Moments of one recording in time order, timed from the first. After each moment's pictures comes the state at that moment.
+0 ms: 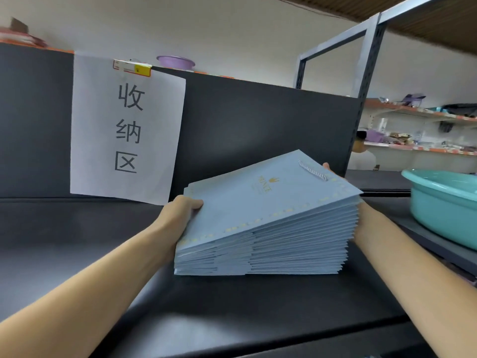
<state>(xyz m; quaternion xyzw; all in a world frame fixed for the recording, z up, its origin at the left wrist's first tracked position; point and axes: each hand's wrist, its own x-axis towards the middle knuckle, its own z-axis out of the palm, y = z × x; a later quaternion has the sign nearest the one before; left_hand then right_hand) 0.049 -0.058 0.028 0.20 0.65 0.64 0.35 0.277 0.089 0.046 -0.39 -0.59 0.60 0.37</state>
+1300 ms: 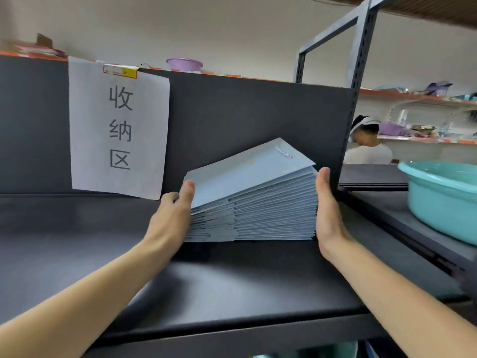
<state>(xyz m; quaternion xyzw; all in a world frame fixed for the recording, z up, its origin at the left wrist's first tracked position) 0.079 -0.039 -0.006 0.27 0.75 0.59 0.12 0.279 0.111 0.011 -0.24 -0.64 0.56 0.48</state>
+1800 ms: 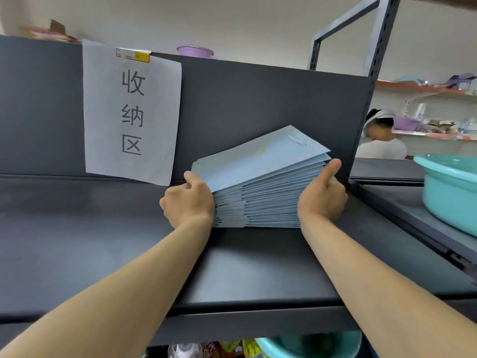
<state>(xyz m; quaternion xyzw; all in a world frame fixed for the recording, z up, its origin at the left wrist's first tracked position) 0.095 -0.002 -0.004 0.06 0.71 0.70 -0.05 0.229 0.126 0.002 -0.46 -0.54 0.29 0.64</state>
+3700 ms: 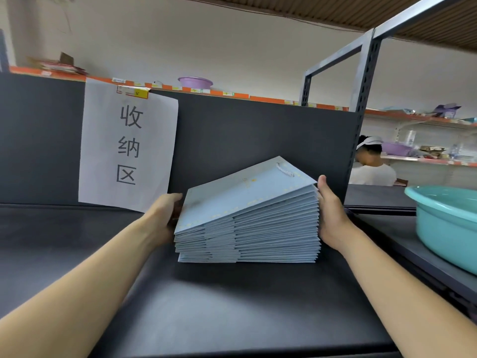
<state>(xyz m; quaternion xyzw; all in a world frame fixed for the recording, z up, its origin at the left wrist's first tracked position) 0.026 -0.012 0.022 0.16 0.57 0.72 0.35 0.266 0.189 0.036 -0.21 -0.63 0.66 0.35</state>
